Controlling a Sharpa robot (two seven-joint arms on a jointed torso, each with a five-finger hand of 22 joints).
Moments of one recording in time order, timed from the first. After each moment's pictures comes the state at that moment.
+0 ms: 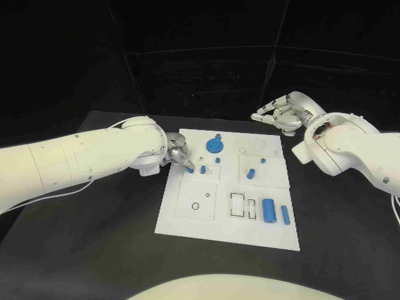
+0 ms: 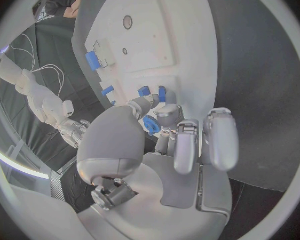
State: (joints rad) left arm 1.26 -0.70 -0.10 1.36 -1.05 0.13 -0.50; left_hand 1.12 -0.09 0.58 0.03 0.31 0.91 0.06 0.64 0.46 1.31 -0.02 1.10 0.97 1.47 -0.07 1.57 1.31 0.06 1.47 0.03 1.37 1.30; right arm 1.26 -0.77 0.00 1.47 -0.94 -0.46 -0.15; right_hand 1.30 -0.02 -0.18 0.29 0.22 0.91 0.16 0.10 0.08 1.22 0.08 1.02 1.03 1.47 0.00 1.31 1.19 0.09 1.29 0.11 1.33 1.16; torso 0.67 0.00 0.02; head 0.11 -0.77
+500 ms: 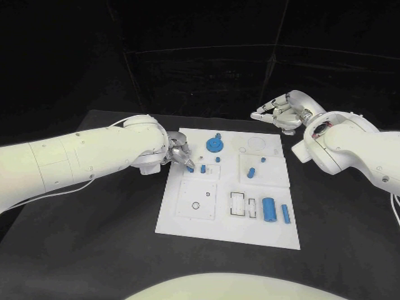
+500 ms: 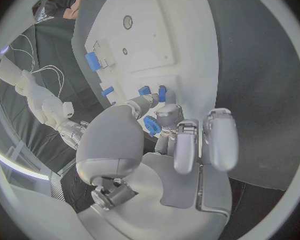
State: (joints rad) left arm 1.26 -0.70 -0.10 1.36 -1.05 0.13 -0.50; left_hand 1.12 -0.11 0.58 0.02 0.33 0.92 0.05 0.64 0.46 1.32 -0.02 1.10 0.95 1.47 -0.08 1.57 1.31 0.06 1.47 0.03 1.38 1.31; right arm 1.26 -0.77 0.00 1.47 -0.94 -0.46 -0.15; right_hand 1.30 -0.02 -0.18 0.29 0.22 0.91 0.16 0.10 0.08 1.22 0.08 1.02 1.03 1.47 0.00 1.31 1.19 0.09 1.29 0.11 1.33 1.16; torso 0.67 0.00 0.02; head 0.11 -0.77
